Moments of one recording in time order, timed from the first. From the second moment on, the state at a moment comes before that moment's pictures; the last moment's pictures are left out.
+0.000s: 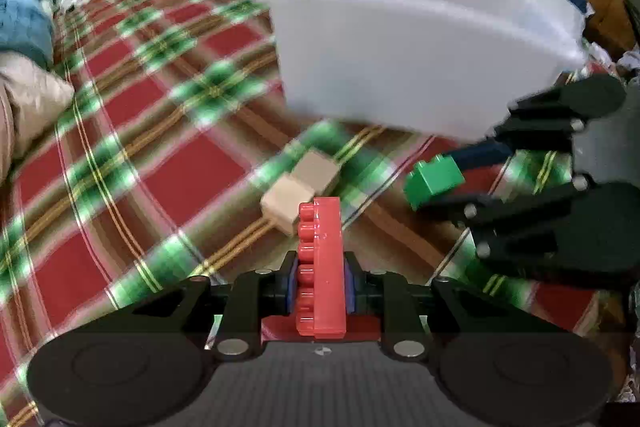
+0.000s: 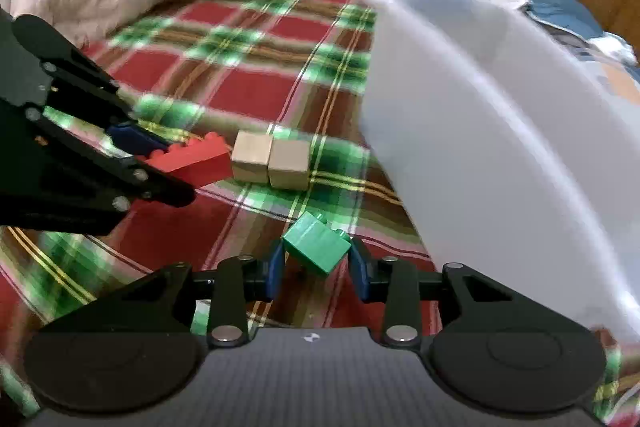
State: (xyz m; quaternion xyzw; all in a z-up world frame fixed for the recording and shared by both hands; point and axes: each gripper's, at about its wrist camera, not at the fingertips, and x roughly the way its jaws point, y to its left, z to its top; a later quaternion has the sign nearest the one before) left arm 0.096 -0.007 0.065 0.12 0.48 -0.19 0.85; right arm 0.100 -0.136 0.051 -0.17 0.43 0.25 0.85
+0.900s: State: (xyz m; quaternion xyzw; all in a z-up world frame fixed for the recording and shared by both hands) left arm 0.211 -0.129 0.168 0.15 0.40 -0.22 0.88; right arm 0.166 -0.233 0.147 -0.07 0.39 0.11 0.91
